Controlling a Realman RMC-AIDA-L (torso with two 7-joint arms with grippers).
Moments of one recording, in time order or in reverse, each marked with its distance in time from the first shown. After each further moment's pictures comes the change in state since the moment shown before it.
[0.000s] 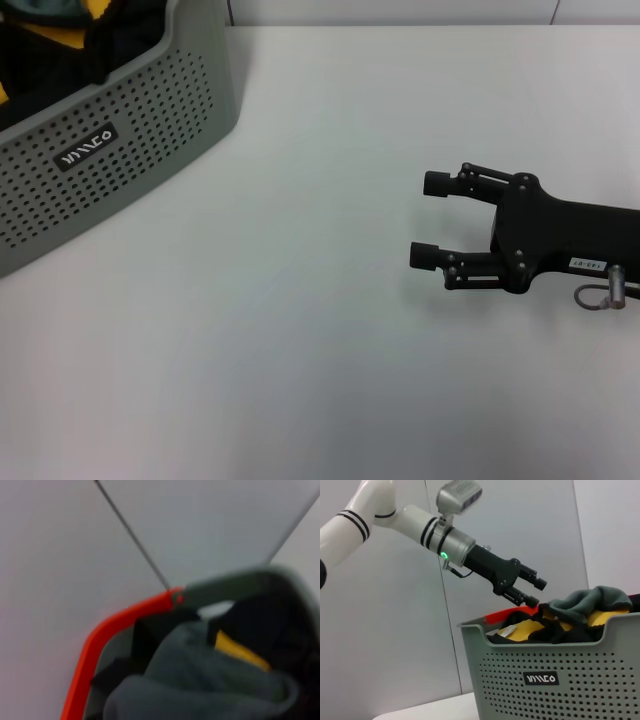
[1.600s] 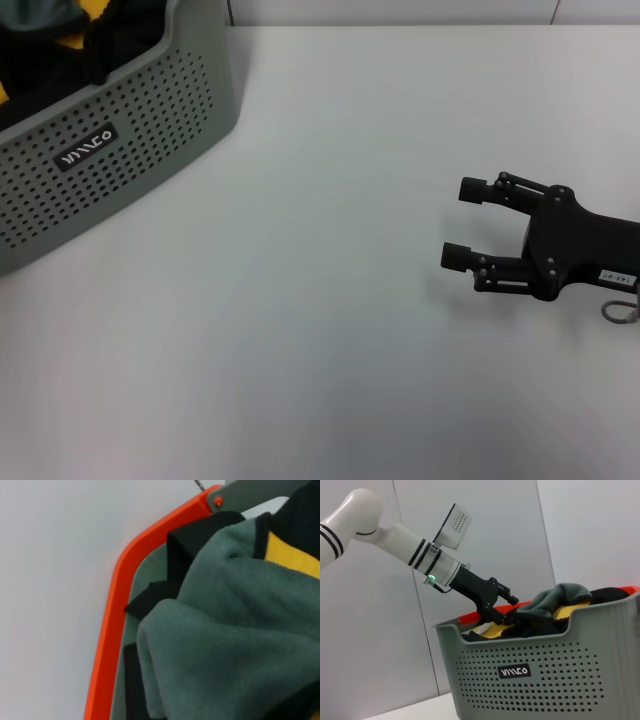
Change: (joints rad) left arm 0.030 -0.087 0.147 -0.018 0.286 -0.255 -0.006; right arm -0.067 -0.007 0.039 0.010 0.006 0.000 -0.007
